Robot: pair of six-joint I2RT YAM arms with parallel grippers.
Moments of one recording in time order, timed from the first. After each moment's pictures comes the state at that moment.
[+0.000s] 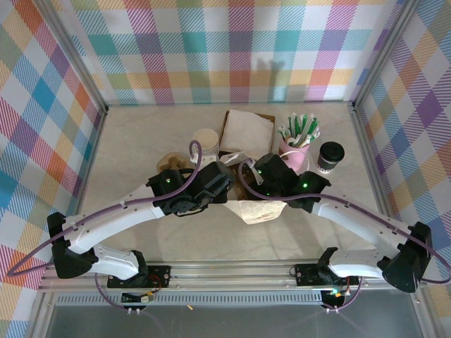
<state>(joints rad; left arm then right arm) -1.11 1.34 1.41 -1.06 -0.41 -0.99 0.87 1.19 1.08 -0.76 0.11 0.24</state>
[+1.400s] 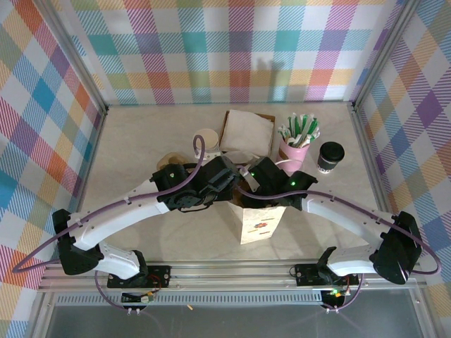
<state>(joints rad) -1.11 1.40 1.50 -1.10 -0.35 -1.02 0.87 1.29 1.03 -0.75 -0.04 0.18</state>
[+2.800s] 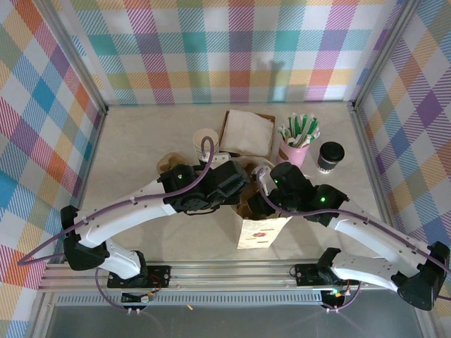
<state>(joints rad) -1.19 1.46 1.61 -1.18 -0.39 -1.07 0.86 1.02 0.94 -0.69 -0.12 0.25</state>
